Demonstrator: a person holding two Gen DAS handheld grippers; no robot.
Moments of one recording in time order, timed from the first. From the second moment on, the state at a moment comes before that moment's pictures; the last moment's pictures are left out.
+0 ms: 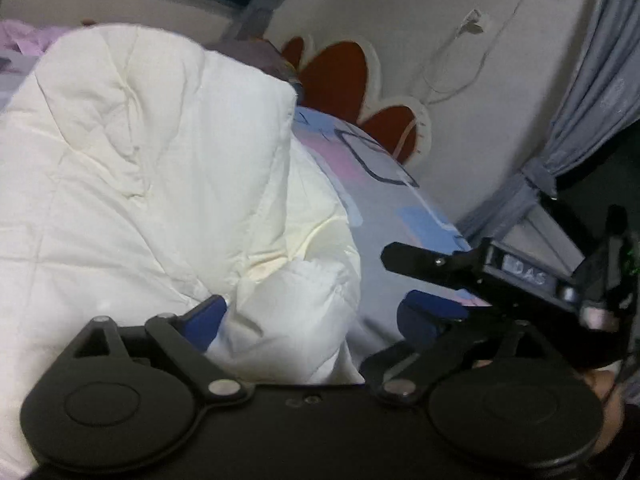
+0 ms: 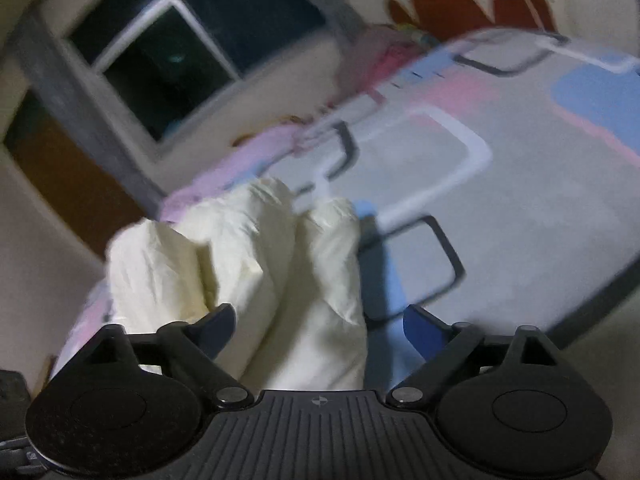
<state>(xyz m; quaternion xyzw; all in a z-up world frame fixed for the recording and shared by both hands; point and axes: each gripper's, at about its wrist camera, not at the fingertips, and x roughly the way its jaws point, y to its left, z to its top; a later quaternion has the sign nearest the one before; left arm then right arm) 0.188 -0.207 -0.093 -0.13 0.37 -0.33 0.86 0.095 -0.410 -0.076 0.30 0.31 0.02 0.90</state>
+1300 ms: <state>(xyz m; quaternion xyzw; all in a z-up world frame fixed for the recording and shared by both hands) 0.191 -0.108 -0.104 -0.11 0.36 -0.17 0.91 0.130 -0.362 -0.083 0.24 0.38 0.07 0.89</state>
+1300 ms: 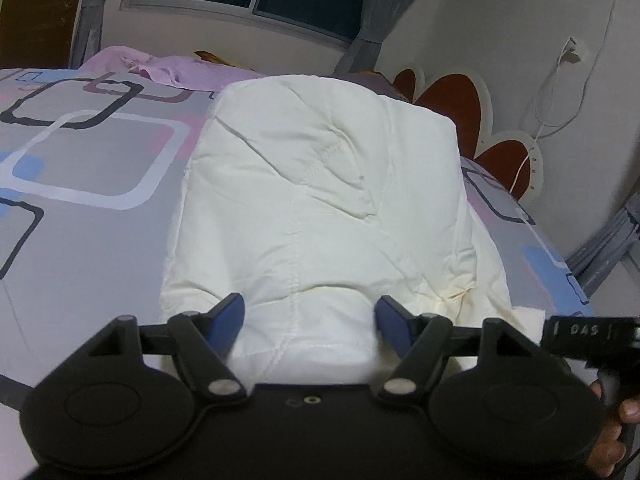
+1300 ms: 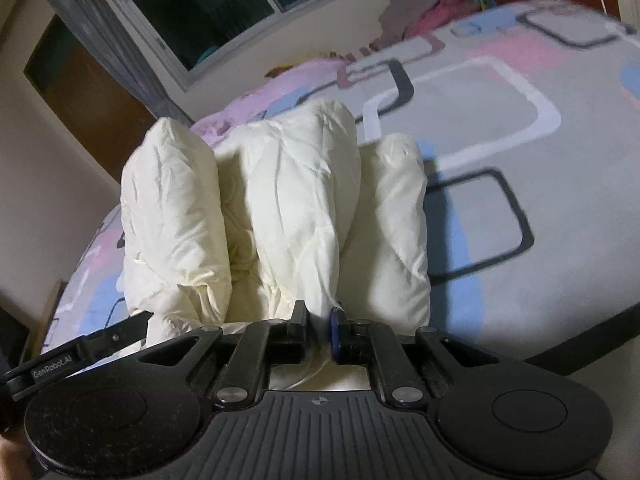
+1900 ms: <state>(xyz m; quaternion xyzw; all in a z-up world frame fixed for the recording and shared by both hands) 0.216 -0.112 -0.091 -0.07 0.38 -0.22 0.90 0.208 -0.312 -0.057 0.20 0.33 0.16 0.91</state>
